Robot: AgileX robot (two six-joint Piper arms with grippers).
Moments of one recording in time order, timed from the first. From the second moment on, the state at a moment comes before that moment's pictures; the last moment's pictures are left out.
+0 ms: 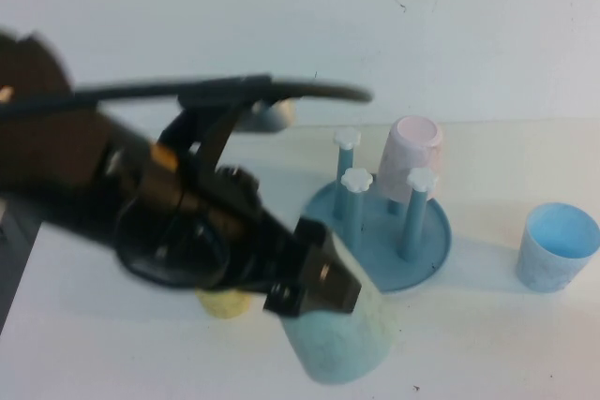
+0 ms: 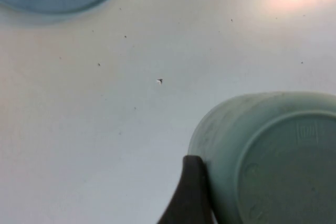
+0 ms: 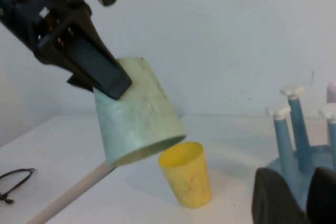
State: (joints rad) right arm 0.08 -0.01 -0.02 1.45 0.61 -1.09; left arm -0.54 1.31 -1.19 -0.57 1.05 0.10
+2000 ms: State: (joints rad) right arm 0.13 1.45 -0.75 1.70 1.23 -2.10; left arm -0.21 1.50 -0.97 -1.66 1.01 0.48
